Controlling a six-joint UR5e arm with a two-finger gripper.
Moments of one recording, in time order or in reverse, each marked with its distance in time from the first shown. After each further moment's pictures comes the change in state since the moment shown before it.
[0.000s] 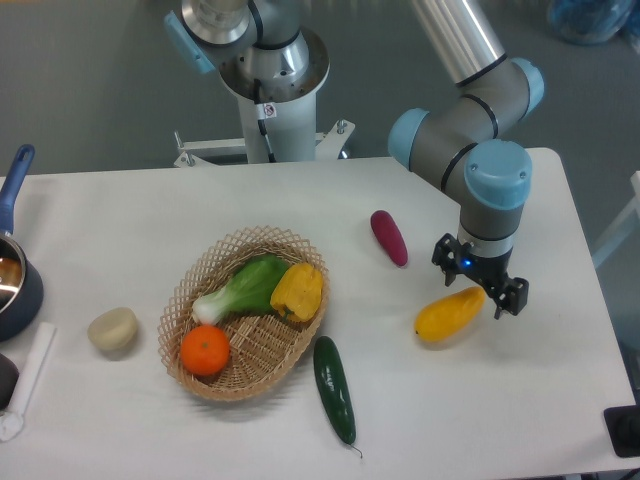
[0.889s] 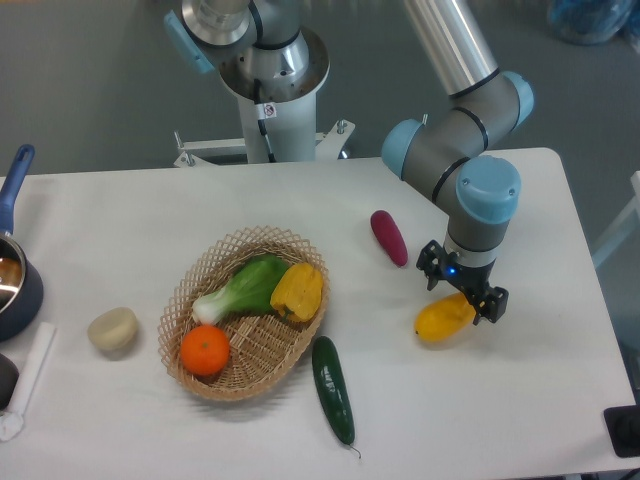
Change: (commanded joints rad) arm -0.012 -0.046 -0.003 0.006 0.000 -0.006
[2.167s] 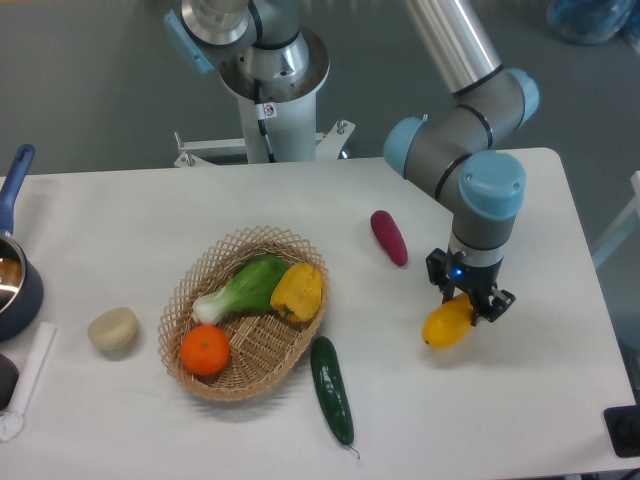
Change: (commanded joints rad) arm -0.021 0.110 0.092 -0.002 -0.174 -0.204
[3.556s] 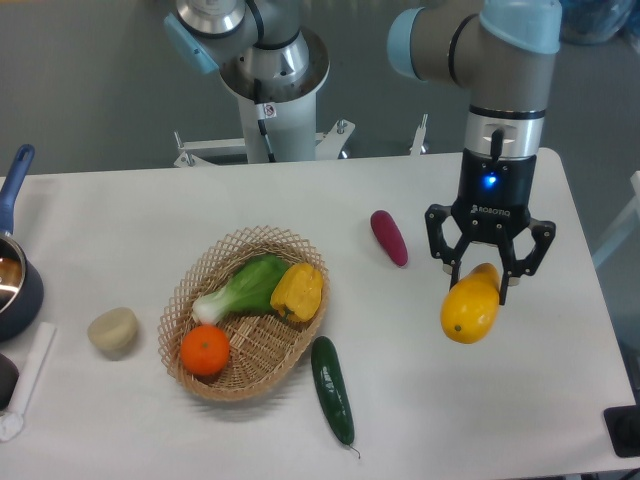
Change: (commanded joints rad) arm 0.055 0.154 0.049 -0.003 -0.240 -0.263
